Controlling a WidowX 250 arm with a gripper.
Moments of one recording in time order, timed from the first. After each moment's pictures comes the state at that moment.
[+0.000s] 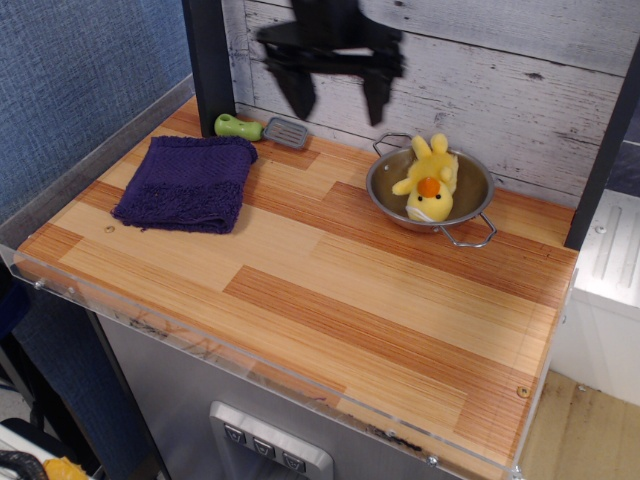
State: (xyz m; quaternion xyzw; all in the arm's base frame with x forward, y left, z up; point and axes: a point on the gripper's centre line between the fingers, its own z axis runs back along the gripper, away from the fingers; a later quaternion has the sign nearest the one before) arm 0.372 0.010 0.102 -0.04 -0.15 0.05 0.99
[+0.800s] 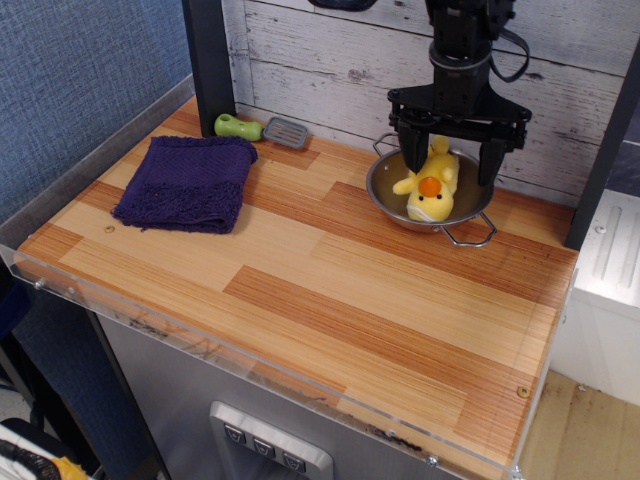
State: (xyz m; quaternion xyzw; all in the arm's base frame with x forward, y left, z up) arm 0.413 -0.056 0.044 -0.02 -0.12 0.03 0.99
